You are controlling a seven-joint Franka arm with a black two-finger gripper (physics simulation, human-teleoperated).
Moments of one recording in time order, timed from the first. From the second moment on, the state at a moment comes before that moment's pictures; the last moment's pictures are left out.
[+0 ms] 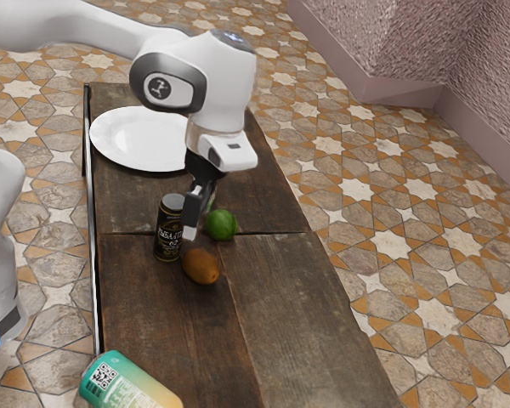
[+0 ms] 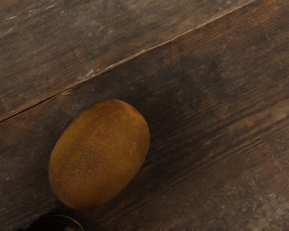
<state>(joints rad) -0.28 -0.55 -0.01 -2.32 -0.10 1.77 0.20</state>
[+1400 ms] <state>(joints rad) -0.26 -0.55 0.00 -2.40 -0.15 1.79 0.64</state>
